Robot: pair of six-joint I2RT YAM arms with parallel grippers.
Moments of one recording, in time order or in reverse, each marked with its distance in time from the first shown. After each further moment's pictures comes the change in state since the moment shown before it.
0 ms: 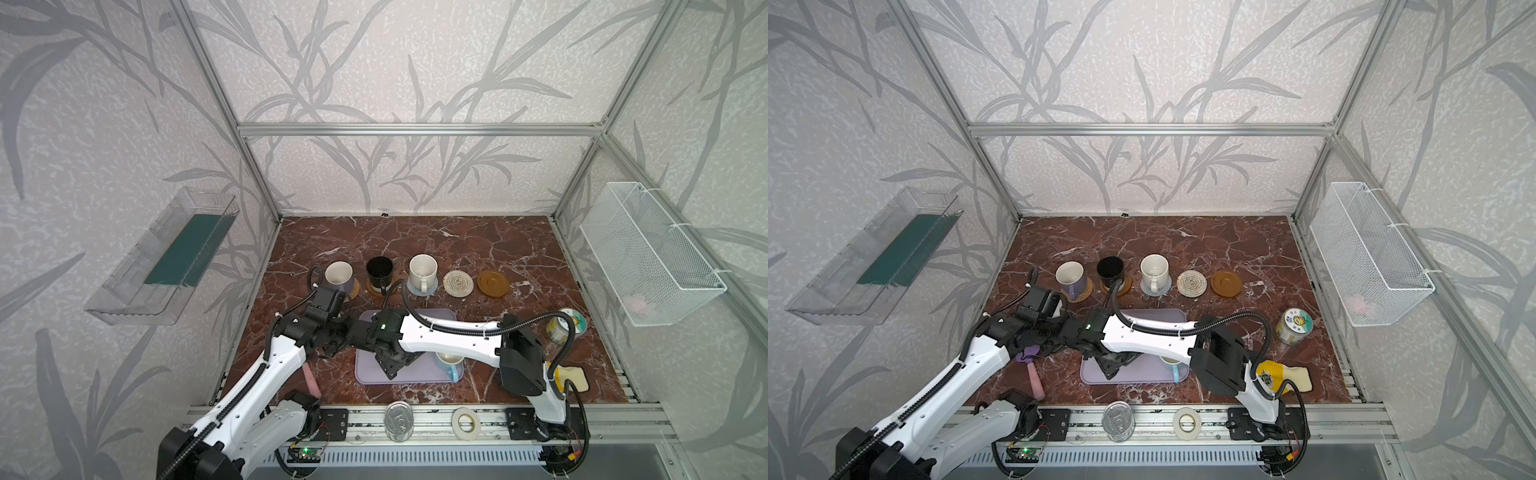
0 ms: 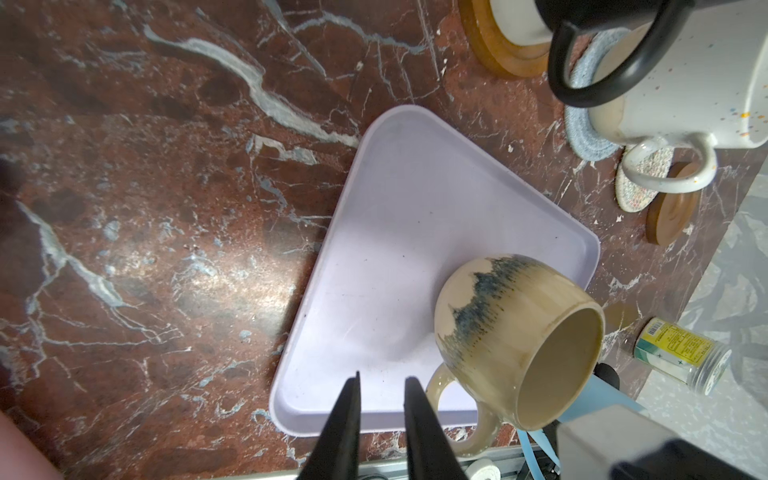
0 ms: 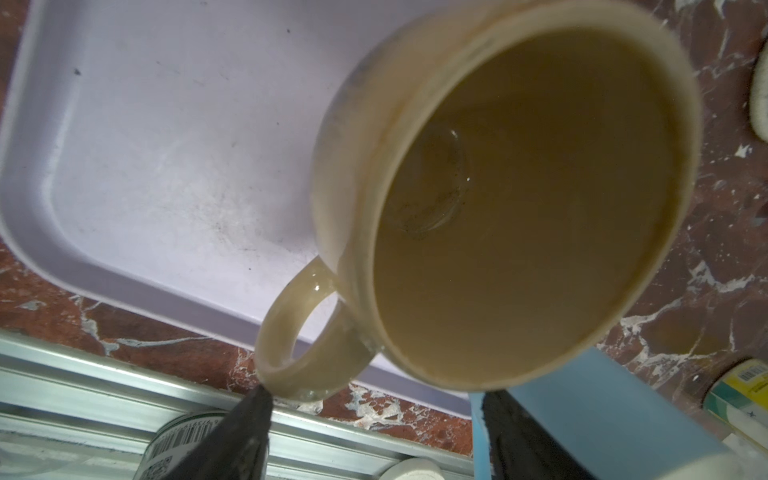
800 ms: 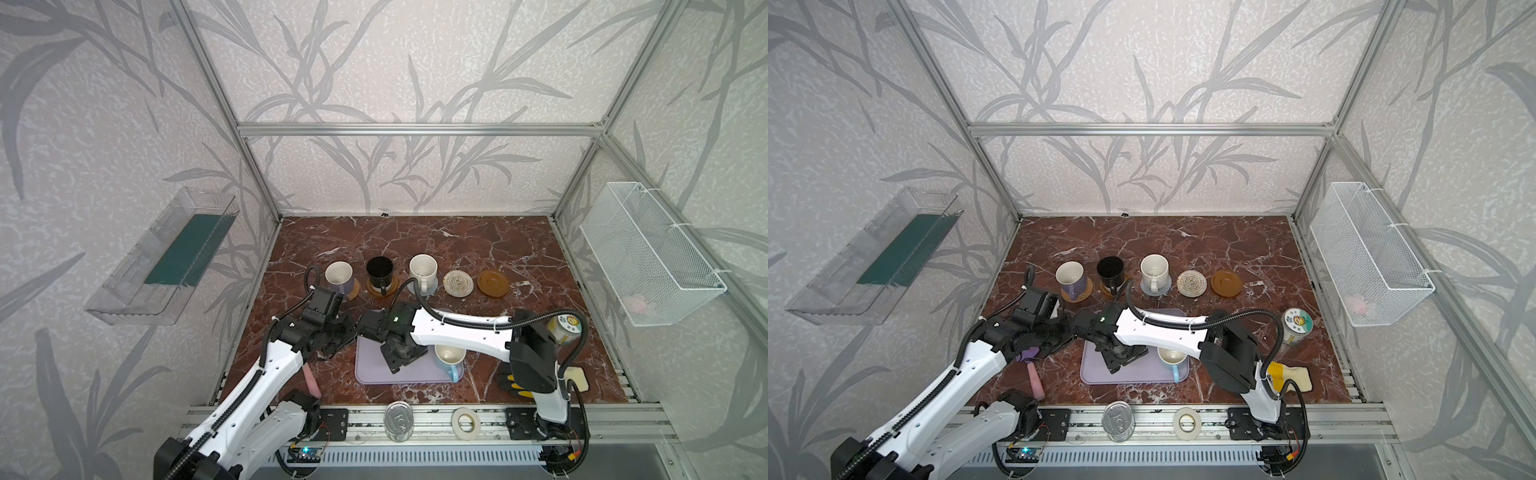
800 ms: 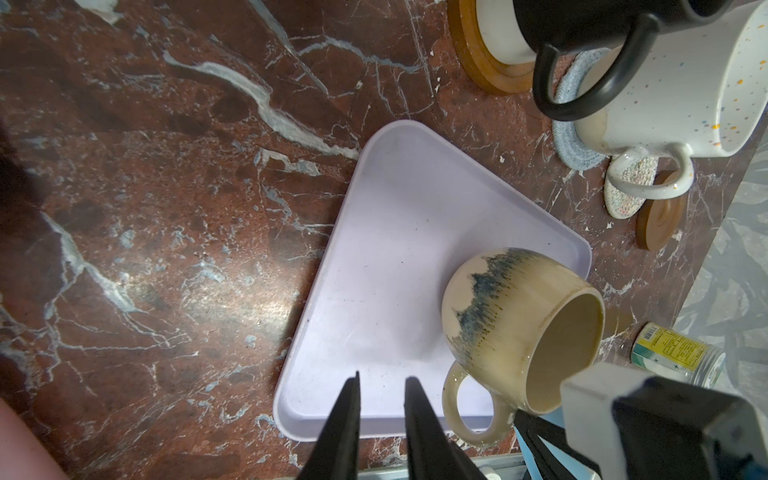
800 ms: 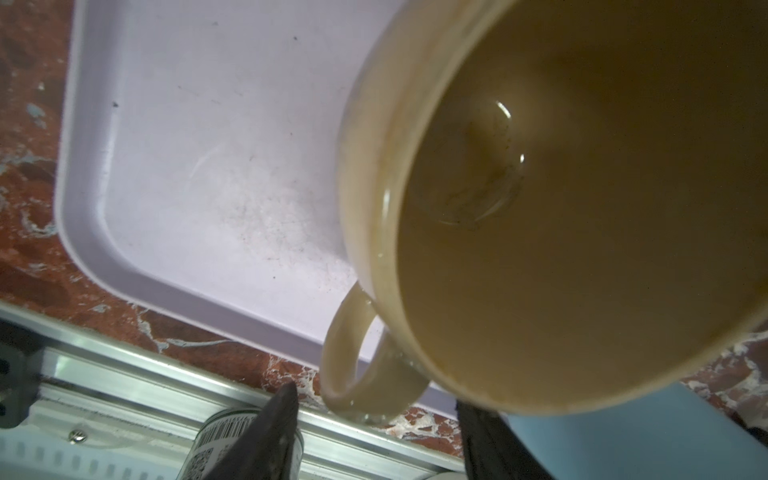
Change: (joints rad) left arm 0.005 -0.032 -0.010 0.000 -0.023 0.002; right arm -0.049 -0.059 -0.100 0.132 -0.113 0.016
